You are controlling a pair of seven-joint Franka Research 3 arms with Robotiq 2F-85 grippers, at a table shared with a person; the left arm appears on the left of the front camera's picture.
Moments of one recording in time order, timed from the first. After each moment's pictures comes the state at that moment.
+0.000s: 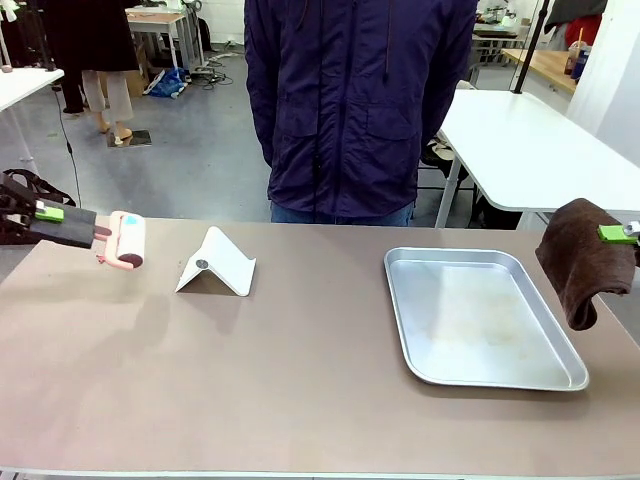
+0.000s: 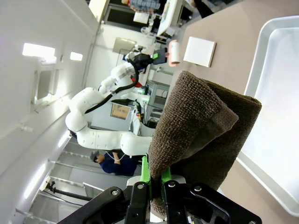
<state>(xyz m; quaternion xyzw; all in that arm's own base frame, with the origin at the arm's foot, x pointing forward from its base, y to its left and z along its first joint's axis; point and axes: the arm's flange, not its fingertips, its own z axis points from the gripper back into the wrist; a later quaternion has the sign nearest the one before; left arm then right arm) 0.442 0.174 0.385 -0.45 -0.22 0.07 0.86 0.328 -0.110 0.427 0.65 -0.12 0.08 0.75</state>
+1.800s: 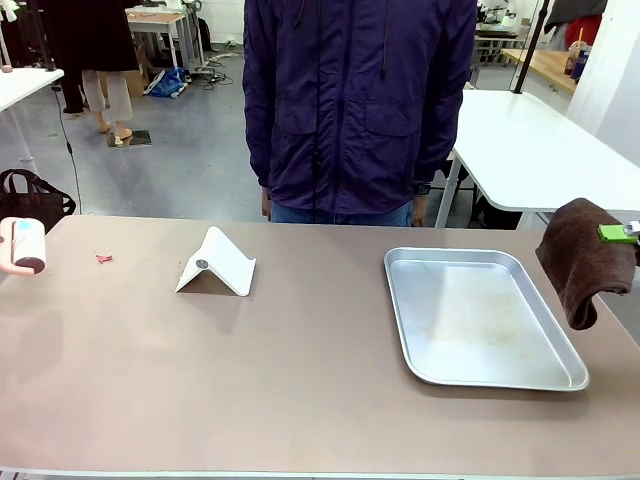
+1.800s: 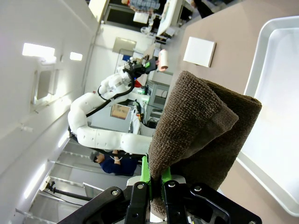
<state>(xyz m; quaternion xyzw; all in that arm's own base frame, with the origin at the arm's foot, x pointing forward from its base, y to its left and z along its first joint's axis) 0.373 0.309 0.389 -0.44 -0.24 0.17 0.85 0.329 -0.110 0.428 0.65 -0.12 0.08 0.75</state>
